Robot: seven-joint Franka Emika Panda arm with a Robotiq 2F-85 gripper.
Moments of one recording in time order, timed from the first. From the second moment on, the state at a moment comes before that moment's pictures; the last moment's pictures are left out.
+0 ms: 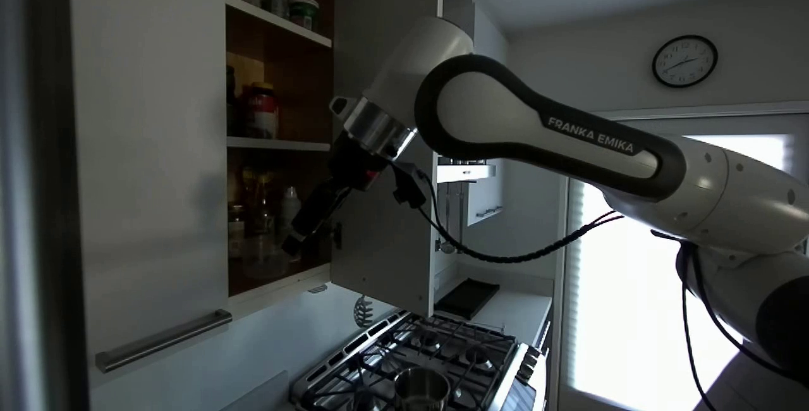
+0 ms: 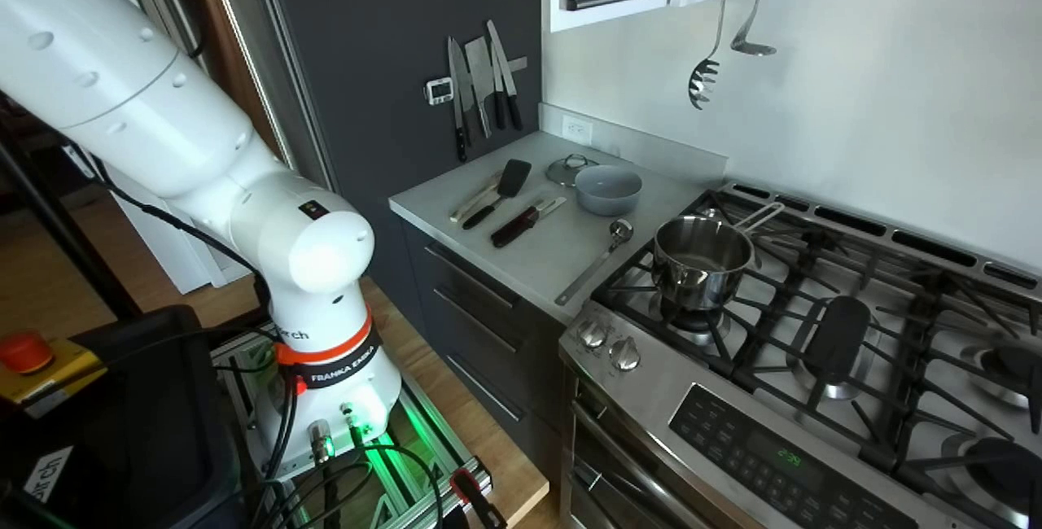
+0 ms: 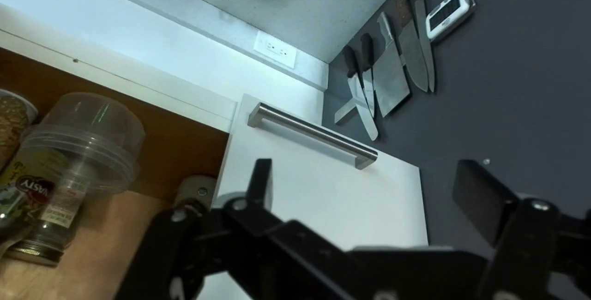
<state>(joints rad) 0.22 -0.41 0.24 -1.64 0.08 1.89 -0.17</state>
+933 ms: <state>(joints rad) 0.21 -0.12 0.23 -1.39 -0.10 1.88 -0.43</state>
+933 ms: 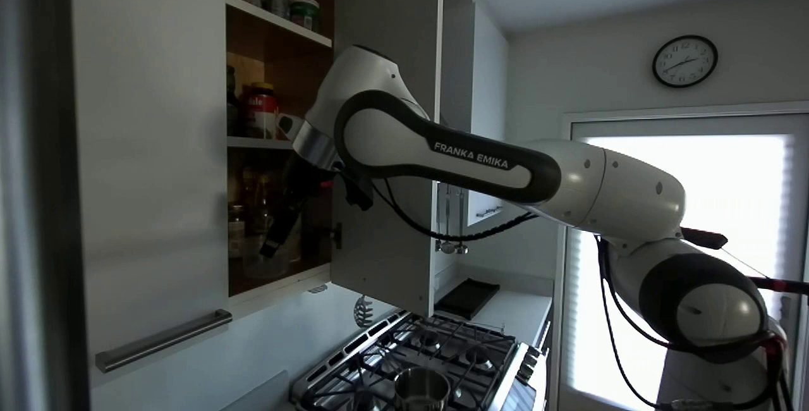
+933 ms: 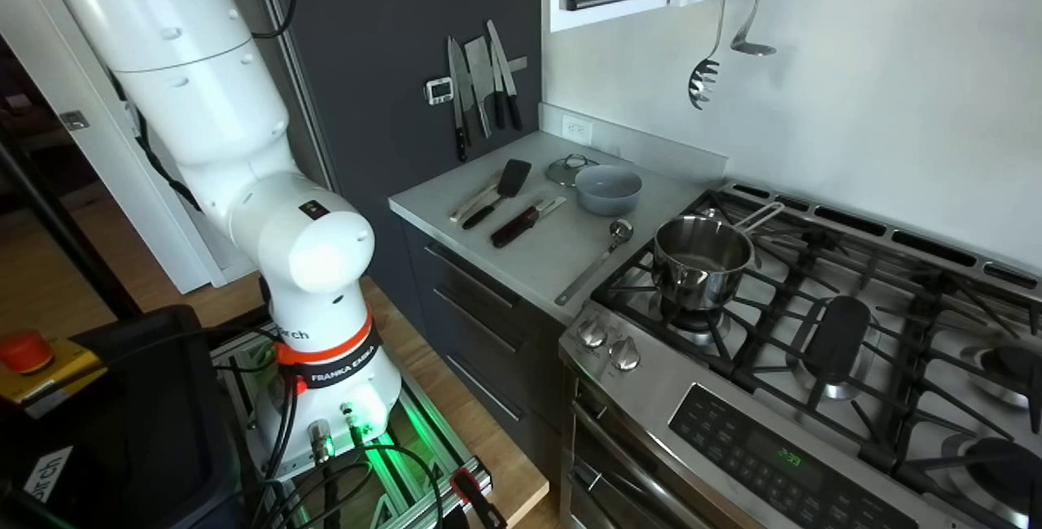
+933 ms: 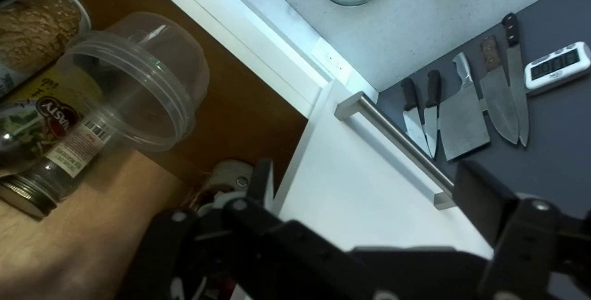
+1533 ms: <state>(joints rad) 0.21 -0.09 0.22 -1.38 -0.10 1.90 -0.50</state>
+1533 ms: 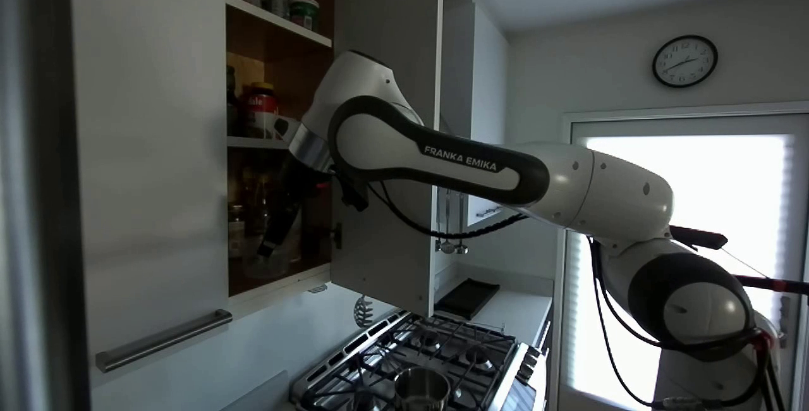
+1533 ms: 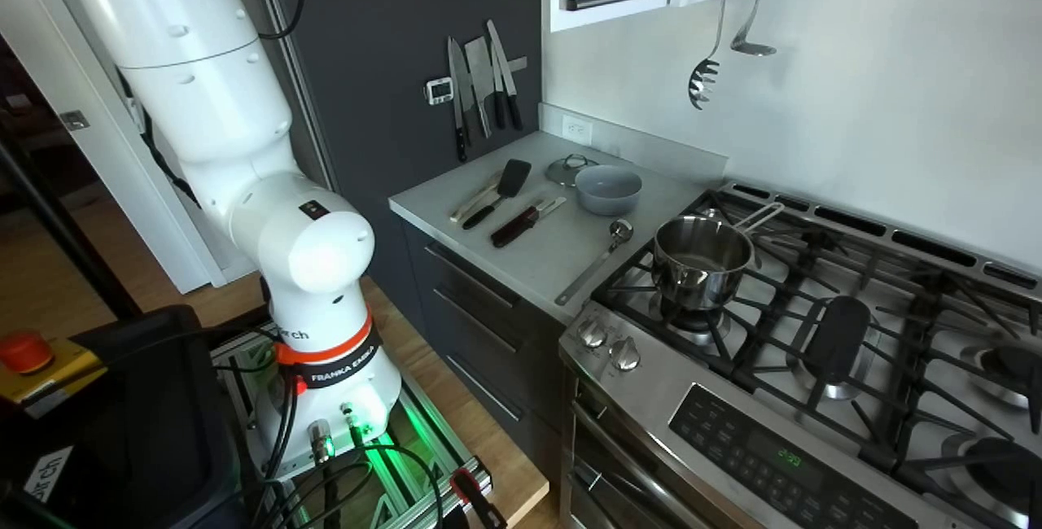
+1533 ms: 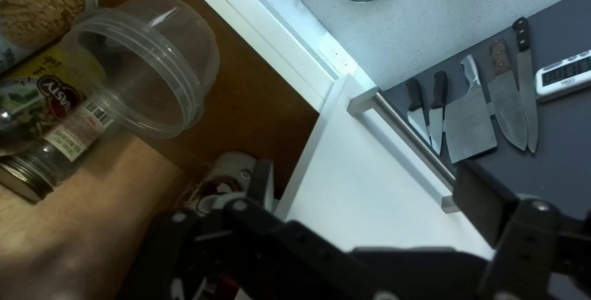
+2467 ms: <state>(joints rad) 0.19 -0.01 0.20 -1.38 -0.23 1.98 -0.67</state>
